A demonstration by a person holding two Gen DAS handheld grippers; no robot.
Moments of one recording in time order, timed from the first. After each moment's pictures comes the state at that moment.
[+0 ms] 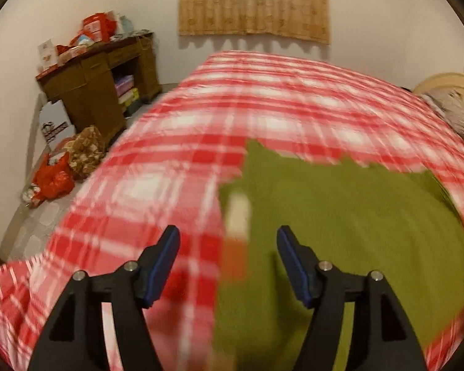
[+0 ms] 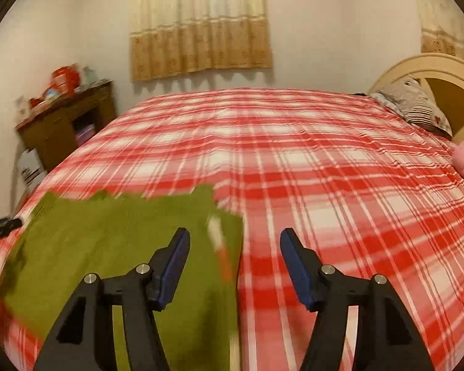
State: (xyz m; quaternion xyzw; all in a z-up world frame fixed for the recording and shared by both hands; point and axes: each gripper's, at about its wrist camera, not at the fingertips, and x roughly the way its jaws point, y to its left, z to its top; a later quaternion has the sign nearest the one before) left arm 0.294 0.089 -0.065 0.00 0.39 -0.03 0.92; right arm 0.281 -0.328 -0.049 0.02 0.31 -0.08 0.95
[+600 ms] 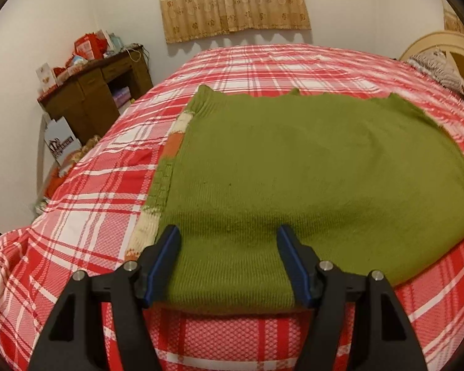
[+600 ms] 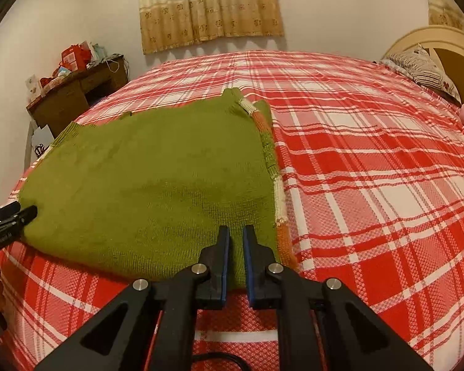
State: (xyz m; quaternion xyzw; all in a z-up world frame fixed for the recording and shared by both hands) left arm 0.223 0.029 -0.107 0.08 0.37 0.00 0.92; right arm 0.217 -0.295 -0.129 0.05 0.36 -0.05 0.93
